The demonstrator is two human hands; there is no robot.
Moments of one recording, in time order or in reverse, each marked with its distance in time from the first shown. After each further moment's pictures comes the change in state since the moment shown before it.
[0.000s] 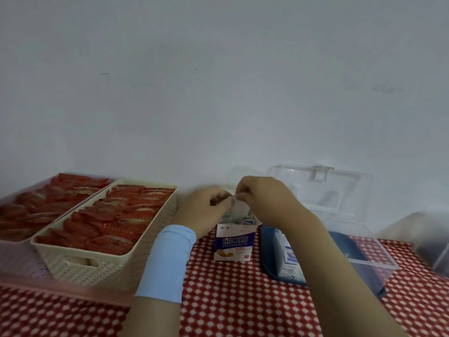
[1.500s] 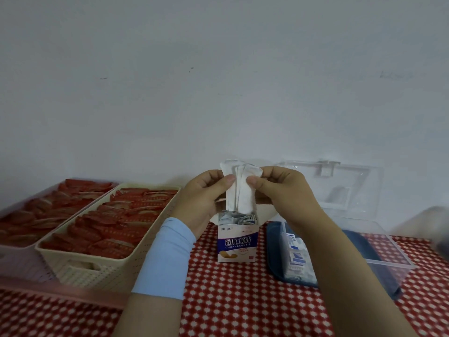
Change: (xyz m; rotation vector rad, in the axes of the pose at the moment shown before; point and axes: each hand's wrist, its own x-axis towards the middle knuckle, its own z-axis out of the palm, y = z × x) left_hand 0.005 0.020 -0.001 -0.957 0.043 -0.141; right_hand -0.020 0.010 -0.006 1.211 0.204 0.178
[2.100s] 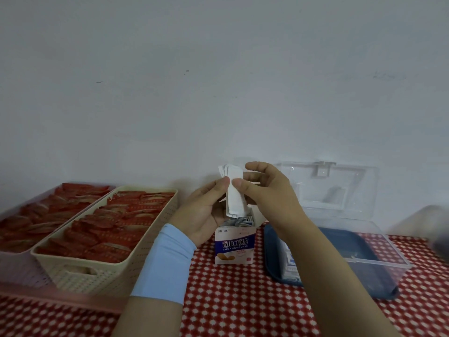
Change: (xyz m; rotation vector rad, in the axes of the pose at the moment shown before) left_hand -0.011 0.003 0.009 -0.239 -0.141 -0.151; right_hand -0.001 0.003 0.017 0.083 0.038 0.031
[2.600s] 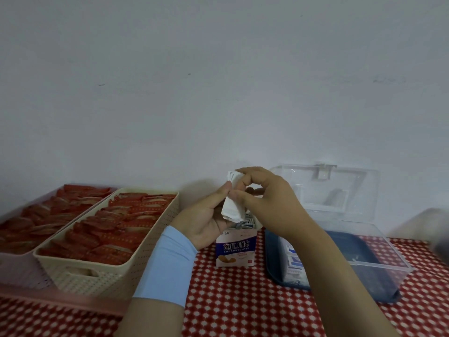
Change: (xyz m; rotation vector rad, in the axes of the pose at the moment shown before) left_hand 0.001 0.000 0.000 -0.118 -0.031 -0.145; right_hand -0.006 -0.005 -0.005 -0.463 -0.134 -0.286
